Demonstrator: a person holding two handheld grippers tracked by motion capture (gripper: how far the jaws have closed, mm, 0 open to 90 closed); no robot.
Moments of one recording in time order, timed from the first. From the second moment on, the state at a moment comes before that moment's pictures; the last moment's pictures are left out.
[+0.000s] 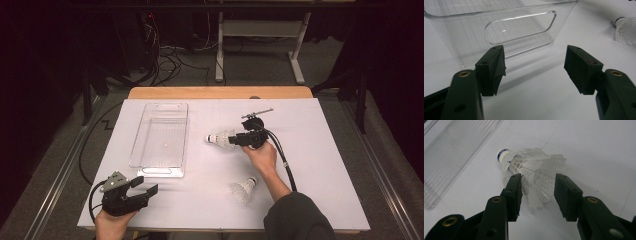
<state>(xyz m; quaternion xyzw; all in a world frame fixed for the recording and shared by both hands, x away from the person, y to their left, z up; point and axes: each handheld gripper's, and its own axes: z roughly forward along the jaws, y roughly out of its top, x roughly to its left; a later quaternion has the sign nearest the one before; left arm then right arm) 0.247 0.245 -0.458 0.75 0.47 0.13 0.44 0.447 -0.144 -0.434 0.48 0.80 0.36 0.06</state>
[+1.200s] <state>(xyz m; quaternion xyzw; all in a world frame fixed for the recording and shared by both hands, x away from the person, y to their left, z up) 0.247 0.246 -0.458 0.75 0.47 0.13 0.44 0.415 -0.163 -0.424 0.45 0.80 0.38 0.08</state>
